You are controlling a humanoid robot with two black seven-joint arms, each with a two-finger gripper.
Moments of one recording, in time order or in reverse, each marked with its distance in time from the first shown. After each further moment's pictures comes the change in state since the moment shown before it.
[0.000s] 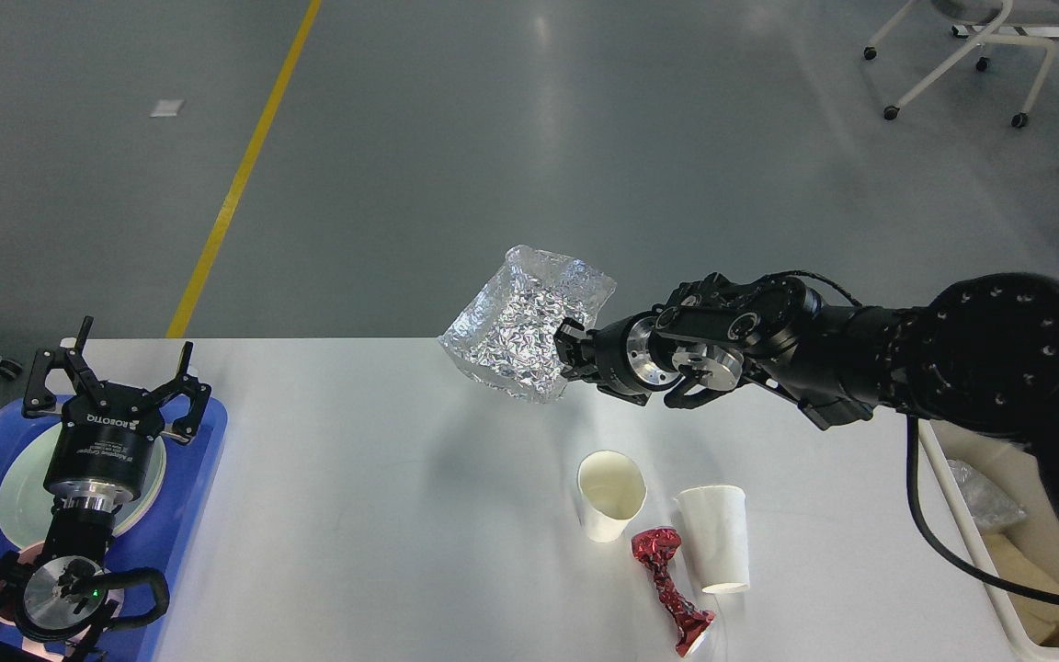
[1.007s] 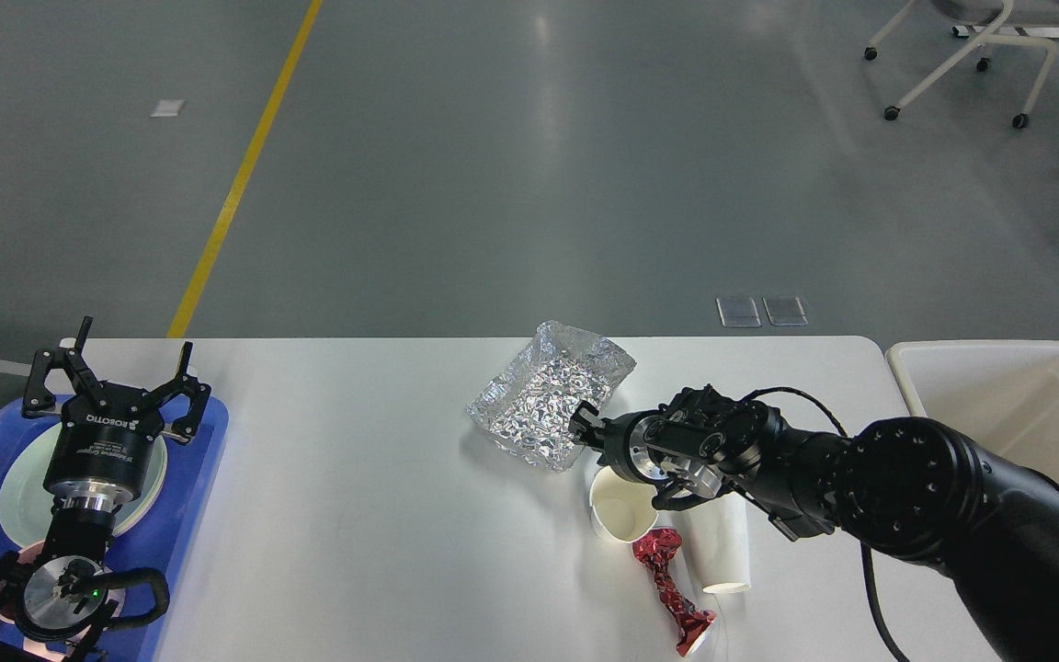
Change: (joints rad) left arm 0.000 0.000 0.000 0.000 0.000 0.000 -0.002; right arm -0.399 0.155 -0.002 -0.309 -0.016 -0.155 0.019
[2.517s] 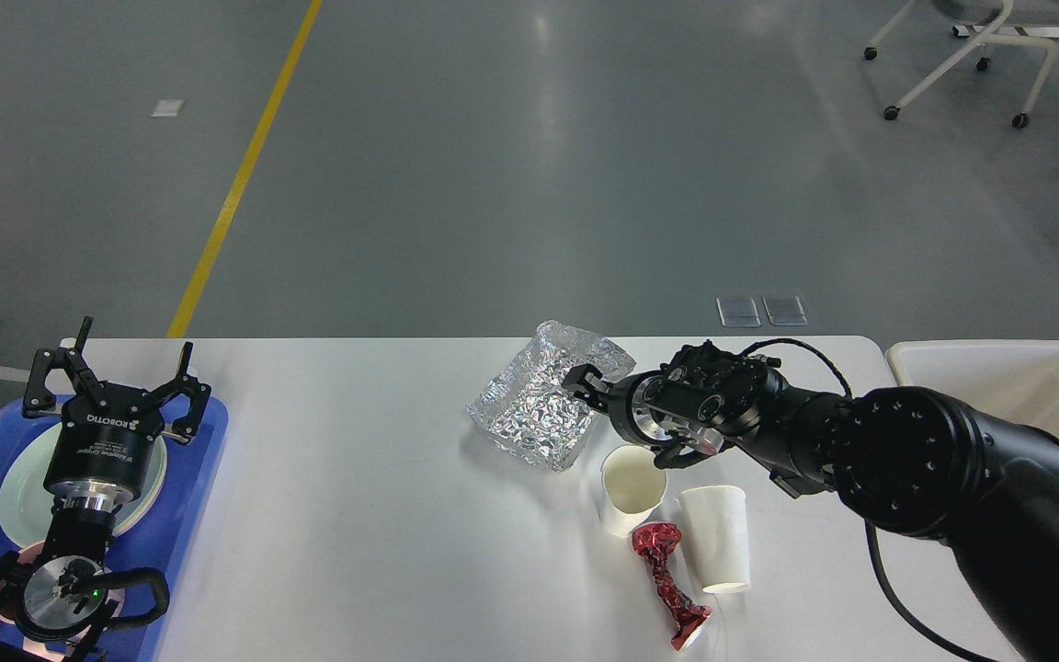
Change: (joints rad) left arm 0.000 0.000 0.000 0.000 0.000 0.000 0.001; right arm 0.091 0.004 -0.066 -0.008 0.033 0.043 -0.054
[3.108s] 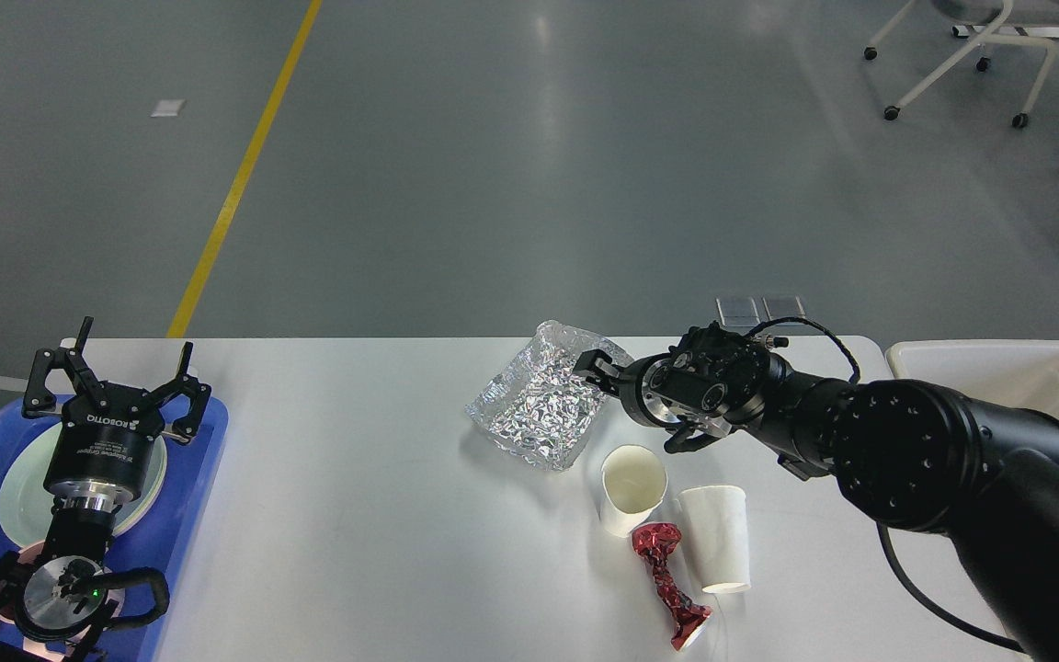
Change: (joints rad) left arm 0.000 0.000 0.000 0.000 0.000 0.000 0.000; right arm 0.028 -0.002 -0.056 -0.024 0.003 0.001 -0.005
